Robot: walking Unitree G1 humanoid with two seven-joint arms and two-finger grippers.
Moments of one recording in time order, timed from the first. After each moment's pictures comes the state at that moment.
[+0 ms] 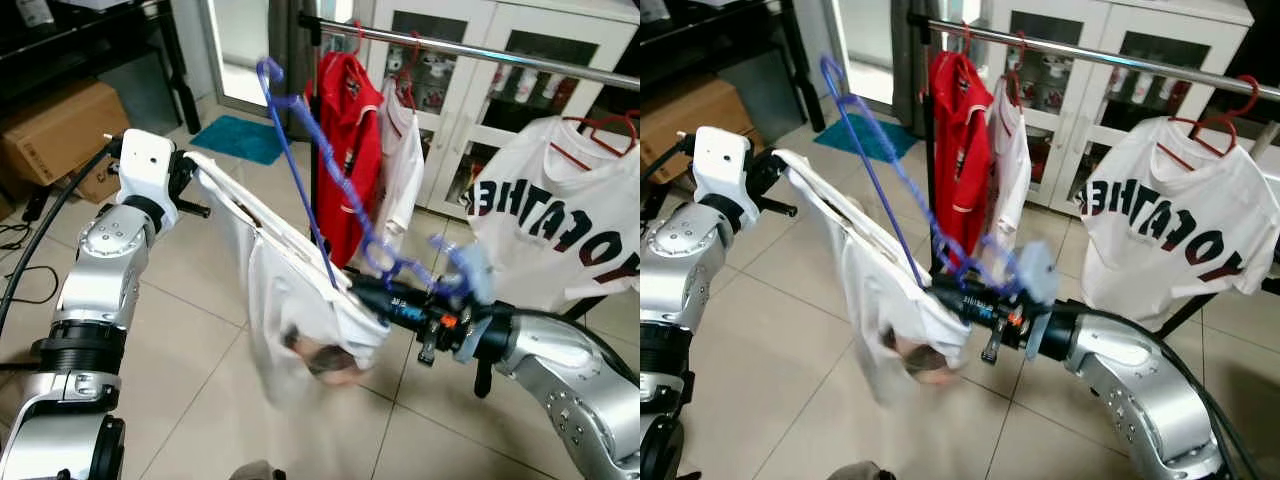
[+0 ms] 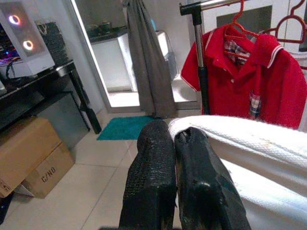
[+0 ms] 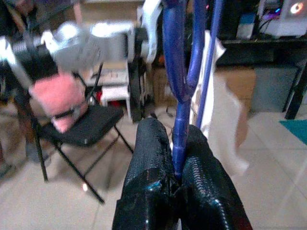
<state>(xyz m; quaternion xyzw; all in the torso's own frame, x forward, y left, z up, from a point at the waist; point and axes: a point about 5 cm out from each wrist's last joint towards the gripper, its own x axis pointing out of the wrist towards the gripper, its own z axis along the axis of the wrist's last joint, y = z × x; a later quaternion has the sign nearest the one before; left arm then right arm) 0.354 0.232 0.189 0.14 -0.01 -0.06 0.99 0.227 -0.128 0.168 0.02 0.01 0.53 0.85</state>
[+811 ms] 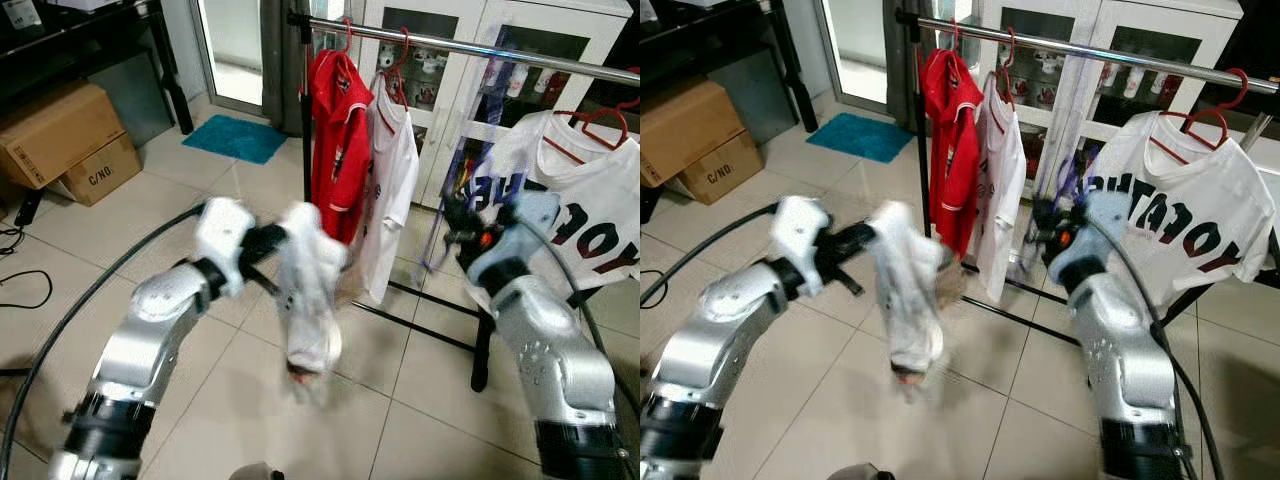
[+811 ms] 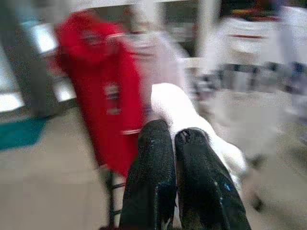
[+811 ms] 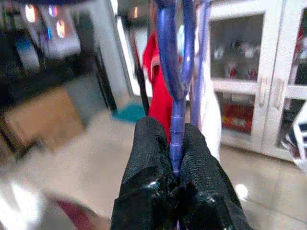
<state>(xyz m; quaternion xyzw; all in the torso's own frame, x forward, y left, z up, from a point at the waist) 0.301 0.161 0.147 0.06 0.02 -0.26 0.96 0.288 -0.169 0.142 0.07 0.04 0.11 0.99</state>
